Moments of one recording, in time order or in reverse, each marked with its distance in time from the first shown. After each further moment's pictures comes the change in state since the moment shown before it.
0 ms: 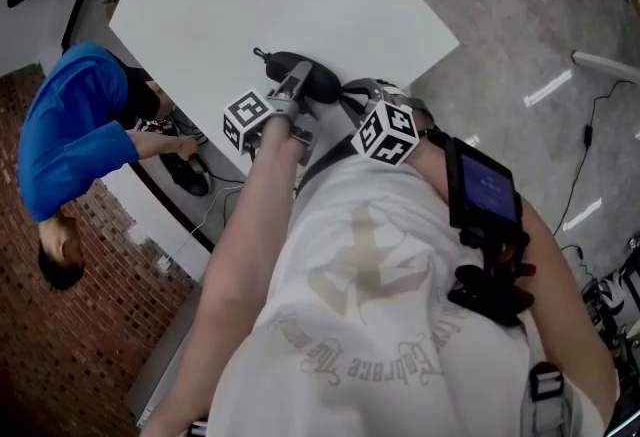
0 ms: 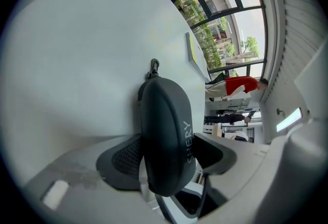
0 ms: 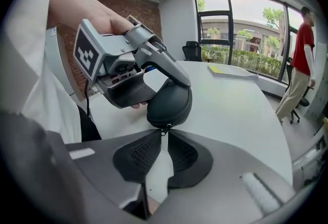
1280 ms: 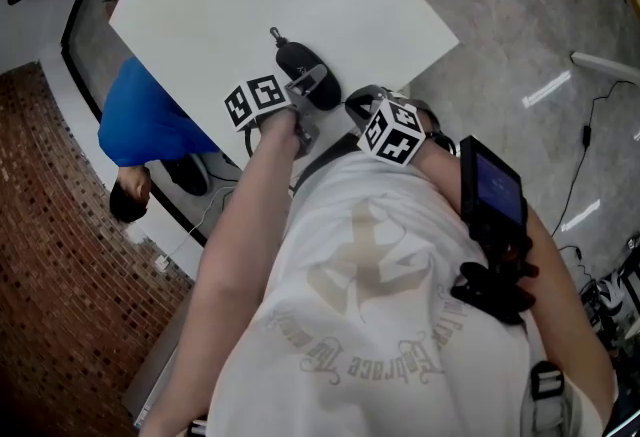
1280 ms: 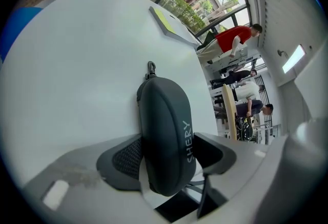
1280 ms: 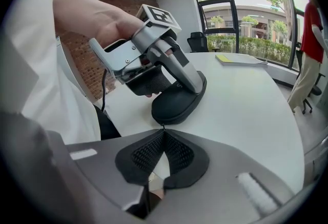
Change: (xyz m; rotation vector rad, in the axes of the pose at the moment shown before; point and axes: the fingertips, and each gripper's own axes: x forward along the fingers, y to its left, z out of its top) left arm 0.013 0.010 -0.009 0.437 0.233 0.185; right arm -0.003 0.019 -0.016 0.055 0.071 0.137
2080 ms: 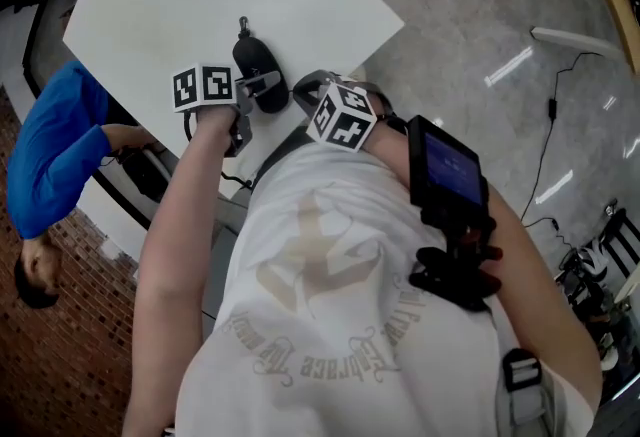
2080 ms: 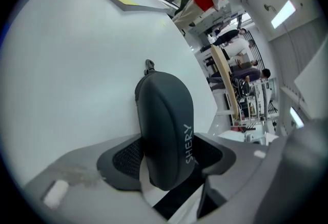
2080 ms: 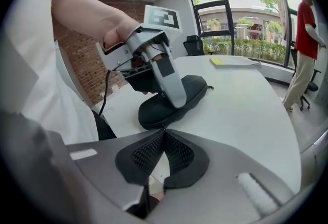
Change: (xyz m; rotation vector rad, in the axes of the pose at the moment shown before) left arm -0.002 -0.006 -0.017 0.329 0.327 0.031; right arm -0.003 -0.010 0.014 0.027 -0.045 -0.020
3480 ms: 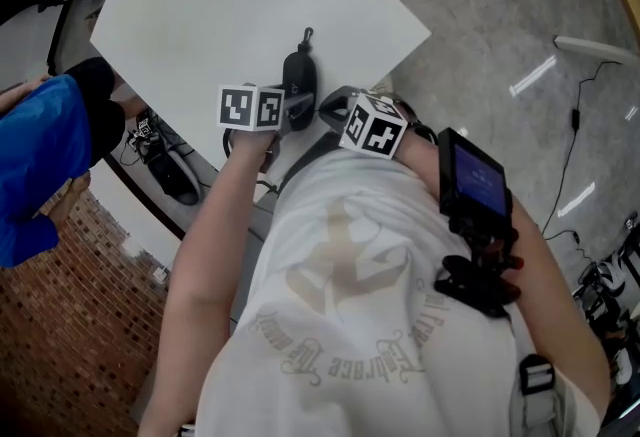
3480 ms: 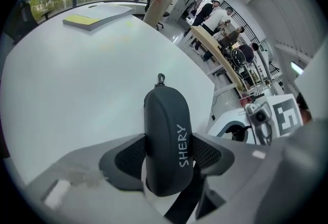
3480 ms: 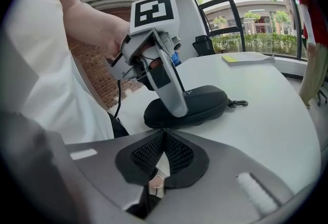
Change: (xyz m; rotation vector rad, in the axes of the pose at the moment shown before) left arm -0.001 -0.008 -0.019 0.324 0.064 0.134; right arm 0.003 0.027 -0.003 0.006 -0.029 0.164
